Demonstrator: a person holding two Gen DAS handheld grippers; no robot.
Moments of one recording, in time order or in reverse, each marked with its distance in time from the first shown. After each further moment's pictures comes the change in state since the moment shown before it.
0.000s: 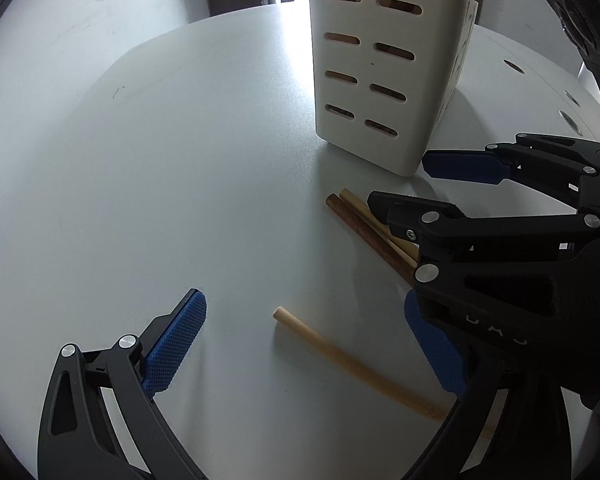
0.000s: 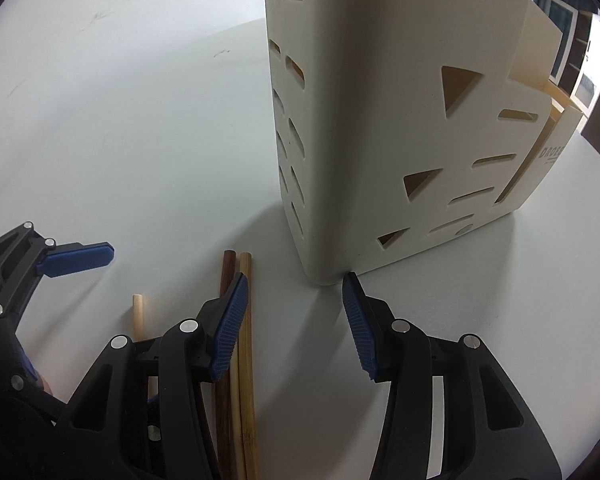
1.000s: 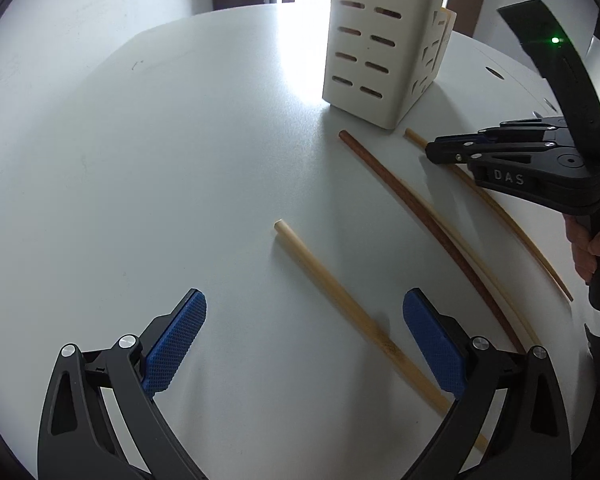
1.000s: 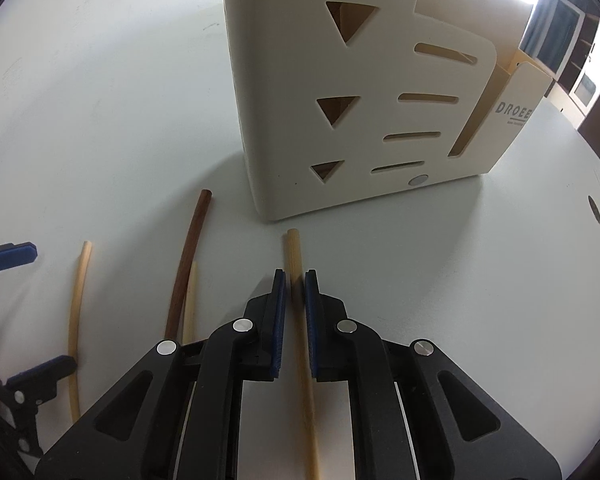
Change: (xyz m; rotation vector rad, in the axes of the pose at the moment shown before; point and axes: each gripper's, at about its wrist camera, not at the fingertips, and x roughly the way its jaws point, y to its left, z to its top) left arm -0.032 0.038 -0.040 -0.060 0.003 -0.071; right arm -0.004 -0.029 -0.034 -0.048 0.110 -0.037
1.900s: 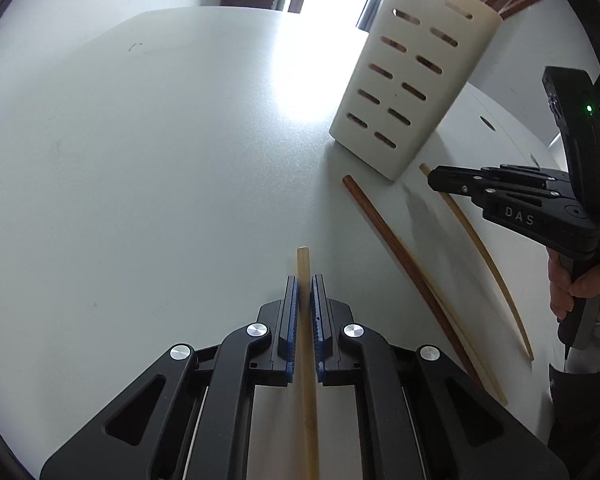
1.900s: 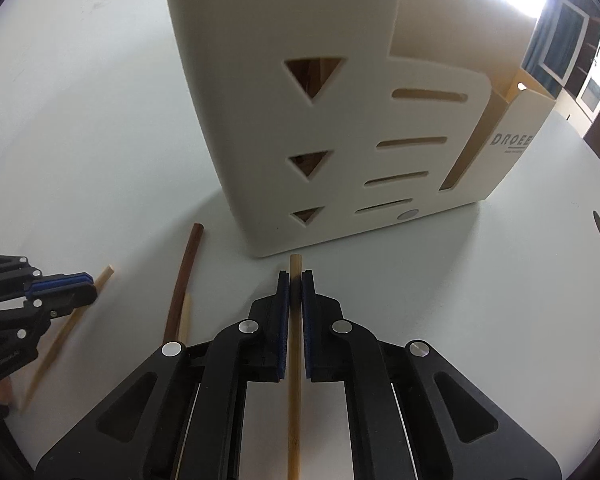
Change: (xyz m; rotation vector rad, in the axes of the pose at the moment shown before) left arm 0.011 0.014 0.010 -0.151 -0.095 -0.168; right arm -0.020 -0.027 0.034 0.027 -0.099 0.054
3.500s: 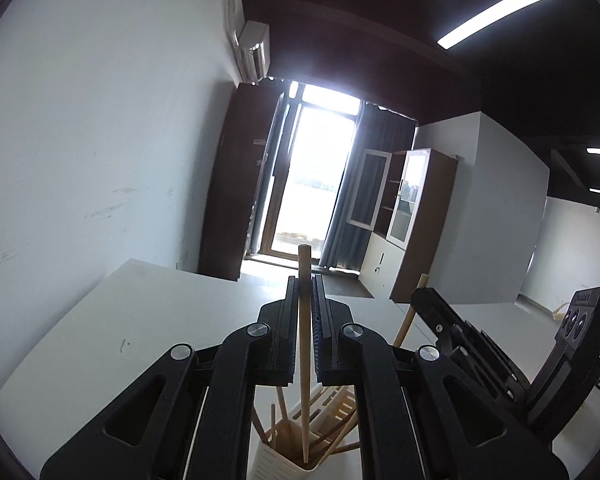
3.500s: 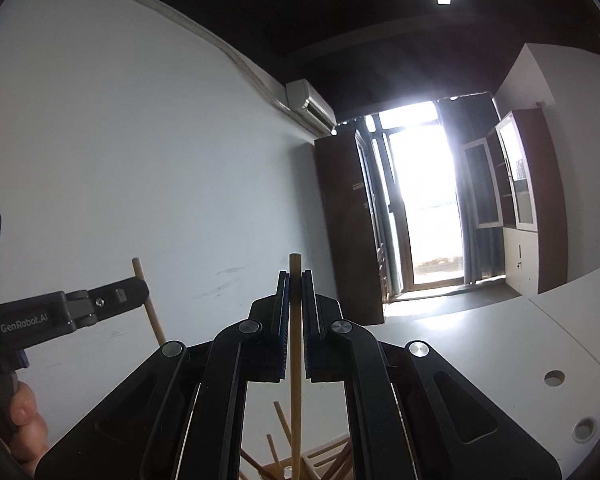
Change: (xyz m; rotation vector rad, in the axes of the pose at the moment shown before) left arm -0.206 -0.137 0.201 0.088 -0.793 -0.030; right arm -0.225 -0.039 0.098 0.238 -1.015 -0.050
